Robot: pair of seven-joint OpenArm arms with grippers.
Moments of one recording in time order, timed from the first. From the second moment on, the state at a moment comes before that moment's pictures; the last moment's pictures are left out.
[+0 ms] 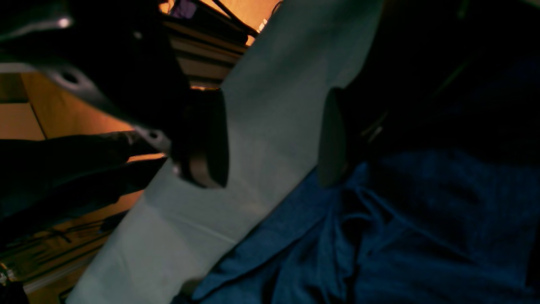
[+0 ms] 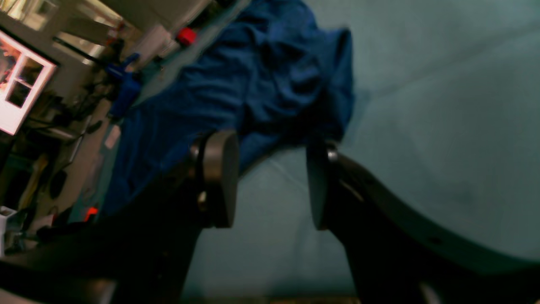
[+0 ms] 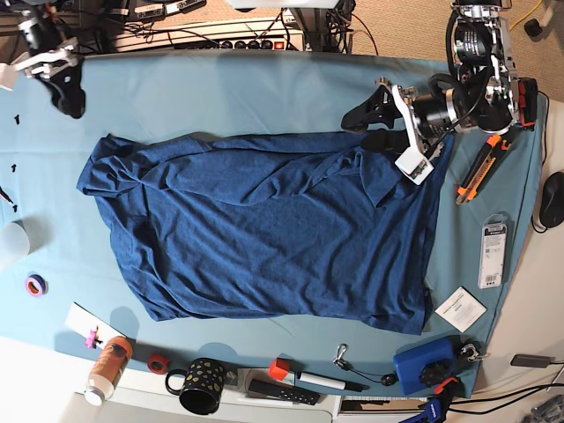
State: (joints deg) left arm 14.0 -11.8 -8.6 105.2 -57.3 -42.2 69.8; right arm -20.5 1.0 73.7 105.1 76.9 39.8 -77.5
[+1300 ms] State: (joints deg) left arm 15.2 -14.2 -8.6 105.2 -57.3 -41.8 70.3; right arm -9.1 1.8 72.6 91.6 60.5 34.0 -69.7
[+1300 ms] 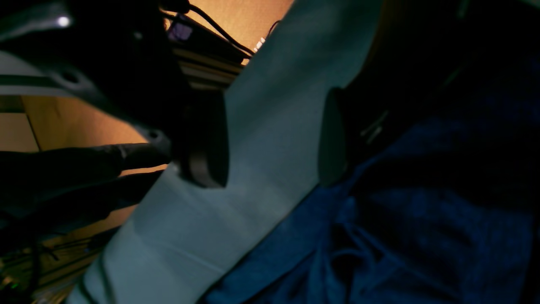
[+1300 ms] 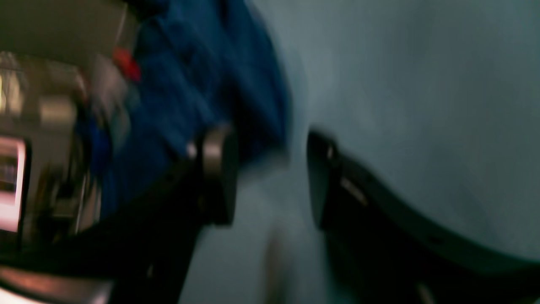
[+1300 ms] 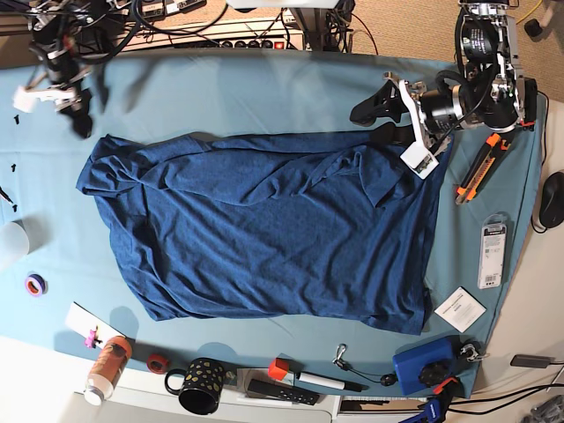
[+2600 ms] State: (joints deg) left arm 15.2 -14.4 -8.6 105.2 -57.3 -41.8 70.3; right arm -2.5 -2.2 60.9 93.4 51.1 29.7 -69.2
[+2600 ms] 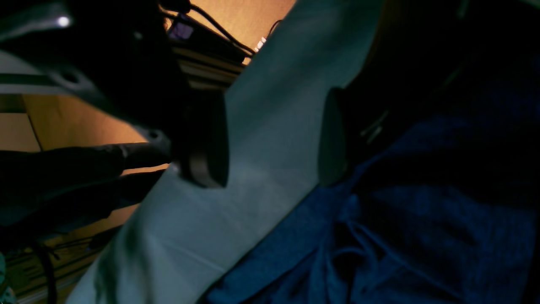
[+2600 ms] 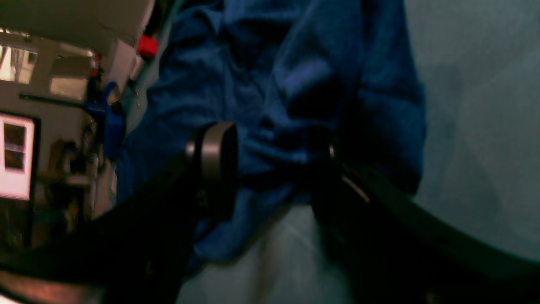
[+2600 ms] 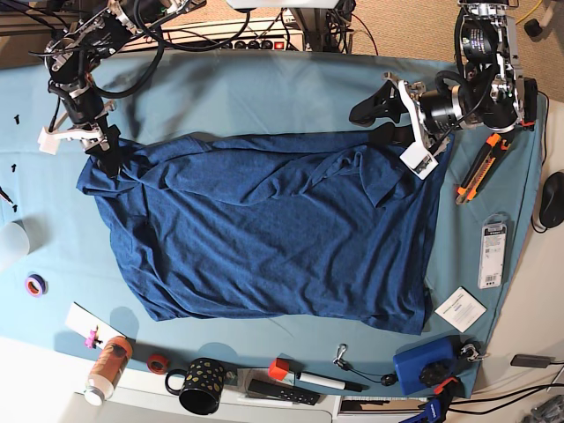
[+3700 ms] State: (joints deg) left arm 15.2 -15.1 -8.6 105.2 -57.3 -41.8 70.3; right arm -2.9 1.7 65.7 93.5 47.4 25.2 -70.7
